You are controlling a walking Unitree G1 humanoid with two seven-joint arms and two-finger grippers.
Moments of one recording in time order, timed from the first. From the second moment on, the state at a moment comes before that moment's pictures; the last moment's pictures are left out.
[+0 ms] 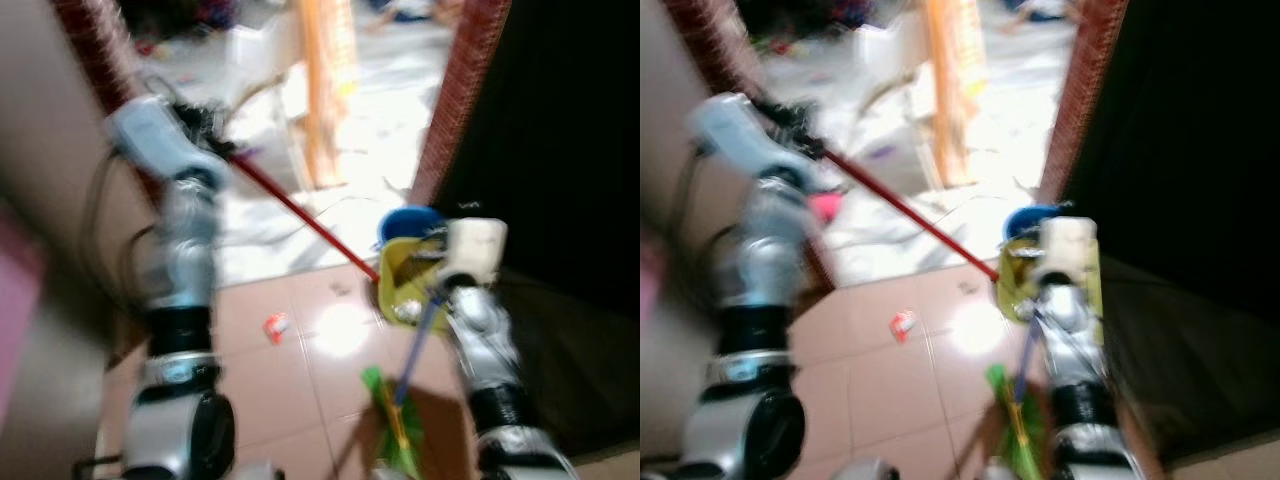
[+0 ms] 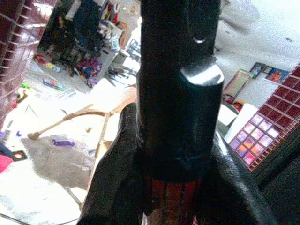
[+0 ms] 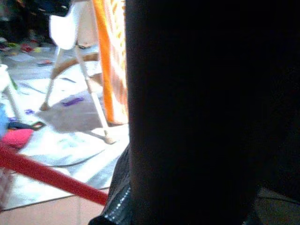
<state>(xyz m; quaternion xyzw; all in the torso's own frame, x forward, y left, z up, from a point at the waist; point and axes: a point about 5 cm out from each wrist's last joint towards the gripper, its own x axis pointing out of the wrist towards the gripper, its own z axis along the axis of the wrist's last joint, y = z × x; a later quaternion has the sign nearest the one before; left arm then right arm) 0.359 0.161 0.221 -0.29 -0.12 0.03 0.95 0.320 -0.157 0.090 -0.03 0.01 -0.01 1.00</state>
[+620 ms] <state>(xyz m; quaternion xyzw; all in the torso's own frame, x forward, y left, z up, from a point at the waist) 0.365 0.163 0.237 -0.25 -0.15 0.06 0.95 0.317 -0.157 0.081 -0.03 0.03 -0.01 1.00</state>
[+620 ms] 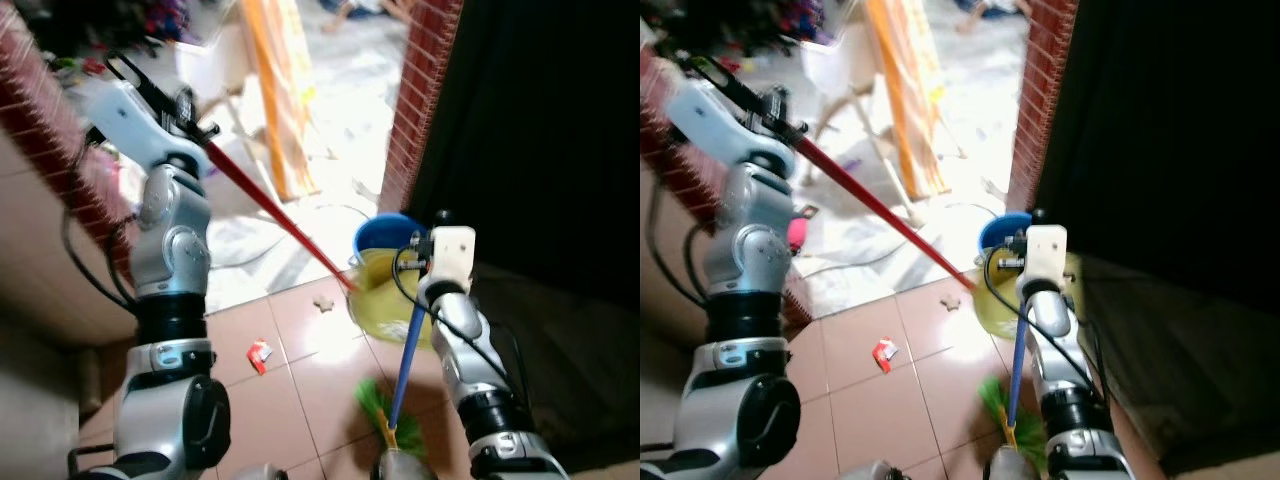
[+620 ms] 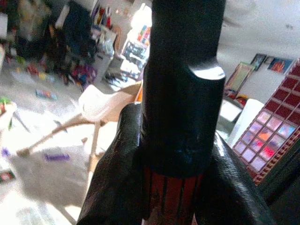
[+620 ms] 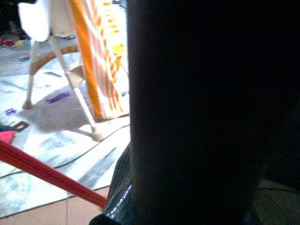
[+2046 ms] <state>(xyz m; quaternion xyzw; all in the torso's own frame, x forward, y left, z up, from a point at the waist) 0.368 0.137 0.248 -0.19 -0.18 0.06 0.96 0.316 -0.174 0.070 -0.03 0.06 -0.05 1.00</state>
